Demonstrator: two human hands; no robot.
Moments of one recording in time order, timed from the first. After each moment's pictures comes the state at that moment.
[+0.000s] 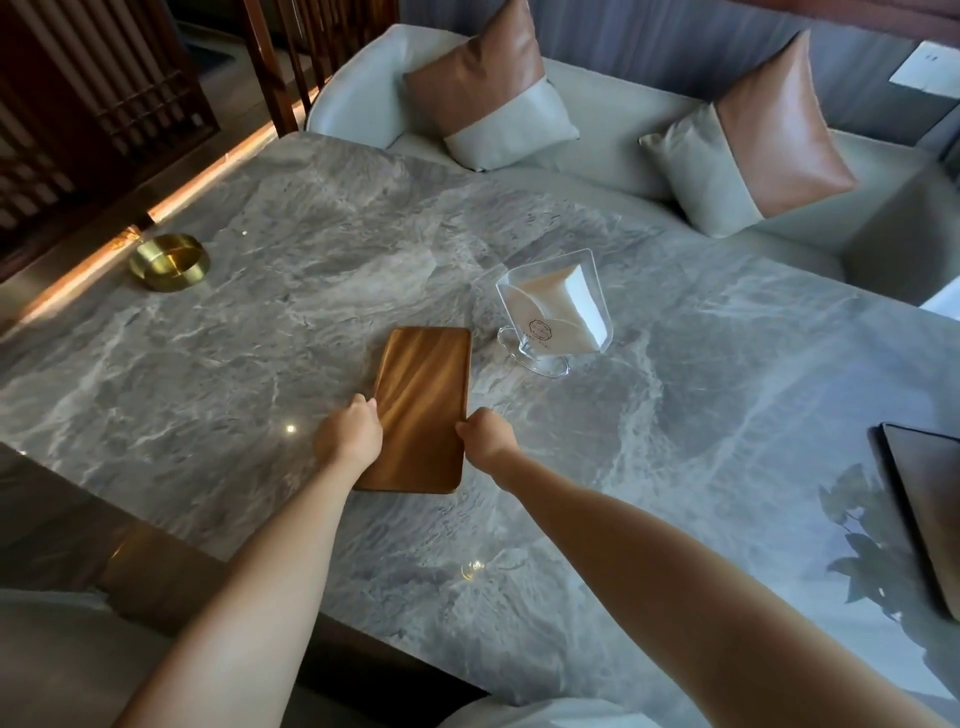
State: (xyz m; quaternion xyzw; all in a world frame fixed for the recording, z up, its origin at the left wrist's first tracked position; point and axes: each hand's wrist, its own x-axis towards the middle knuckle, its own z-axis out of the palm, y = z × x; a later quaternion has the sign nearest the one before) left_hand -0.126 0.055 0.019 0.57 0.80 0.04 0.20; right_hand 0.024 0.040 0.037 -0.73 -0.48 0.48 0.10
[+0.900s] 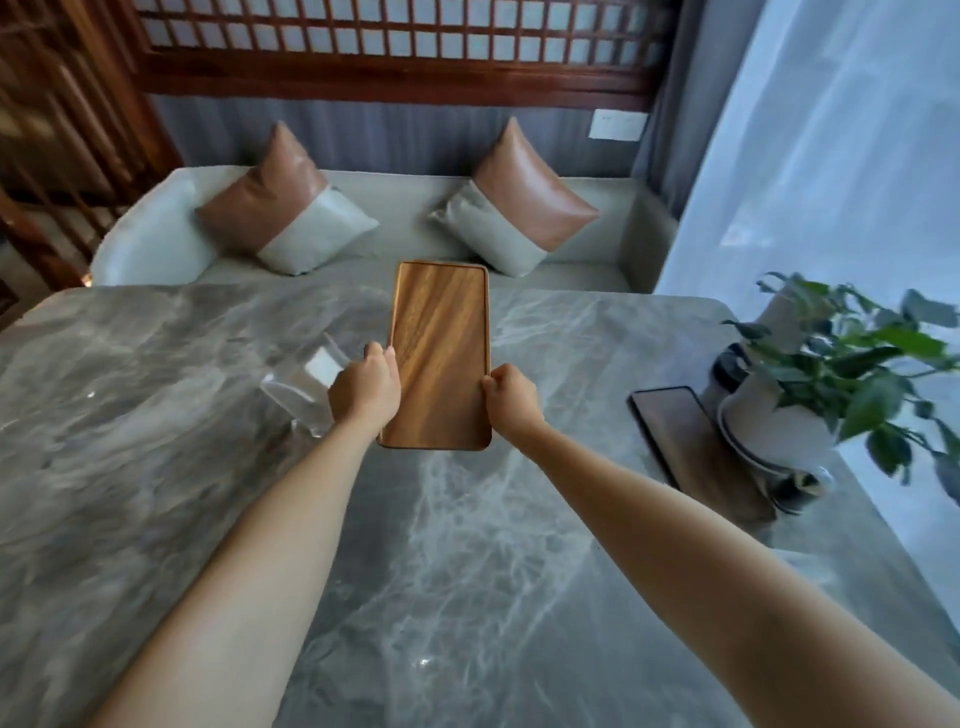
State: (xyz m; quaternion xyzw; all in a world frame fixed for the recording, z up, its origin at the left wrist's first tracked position) left_hand 0.158 0.069 0.150 0.74 0.64 0.17 0.14; right_hand 0.294 -0.002 0.142 -0.78 -0.41 0.32 0.35
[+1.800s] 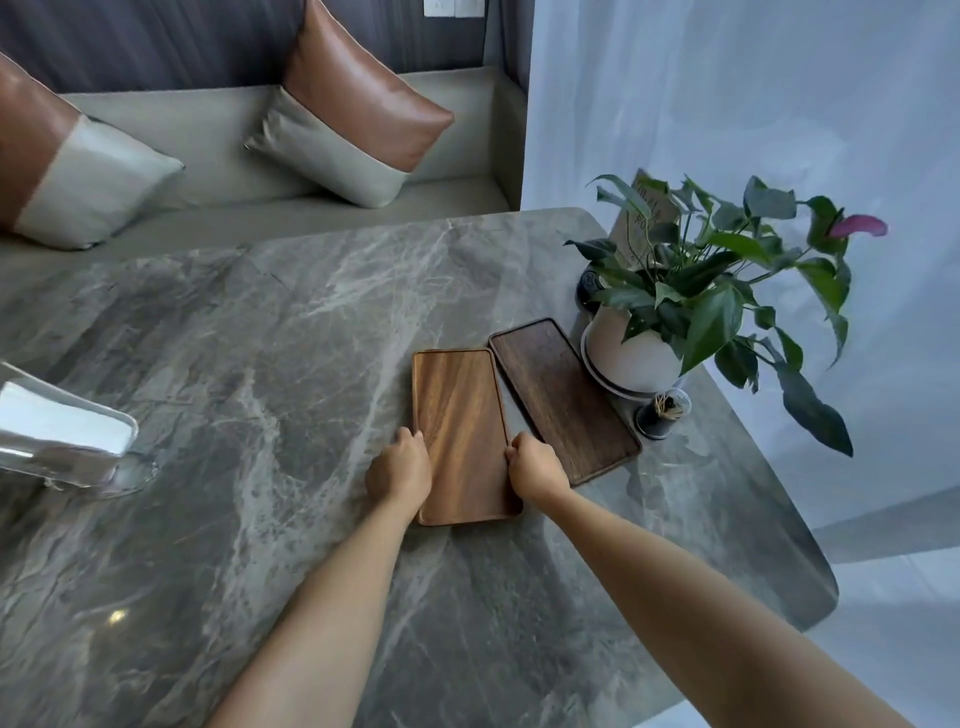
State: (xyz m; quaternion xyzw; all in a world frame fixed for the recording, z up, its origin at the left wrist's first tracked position) left_hand 0.356 -0.031 0.011 0.77 0.59 -0.04 0.25; right_hand 0.471 -0.123 0.019 -0.88 -0.28 0.36 0.16
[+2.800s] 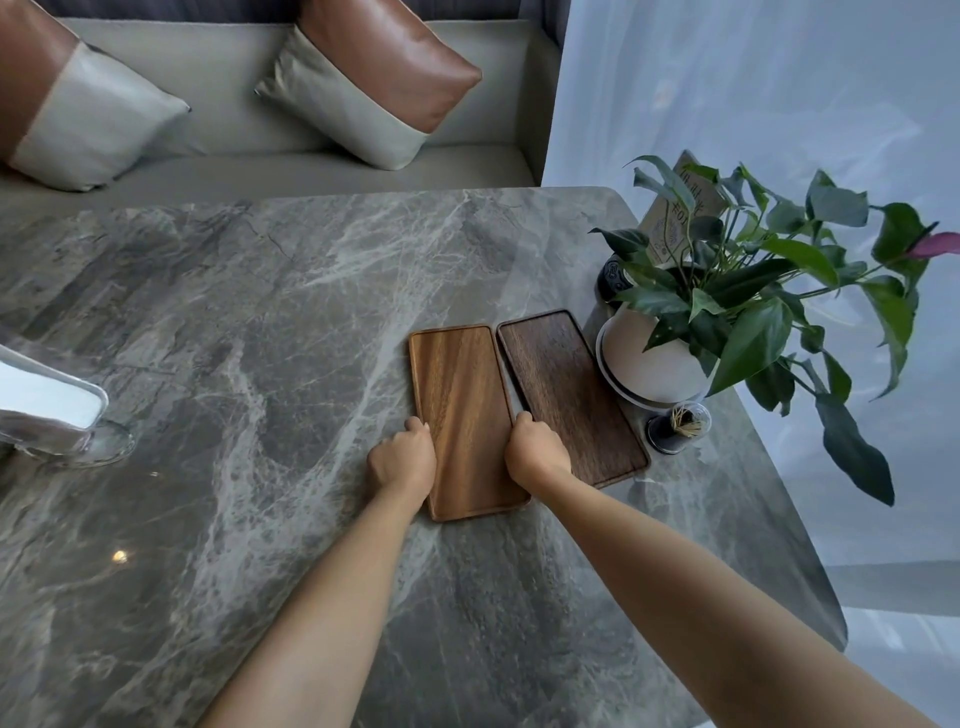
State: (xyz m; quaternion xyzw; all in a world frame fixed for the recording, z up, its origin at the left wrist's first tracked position) left_hand 0.377 -0.025 -0.013 0.82 0.54 -0.12 0.14; right_hand 0.493 -0.098 0.013 -0.89 -0.34 0.32 0.03
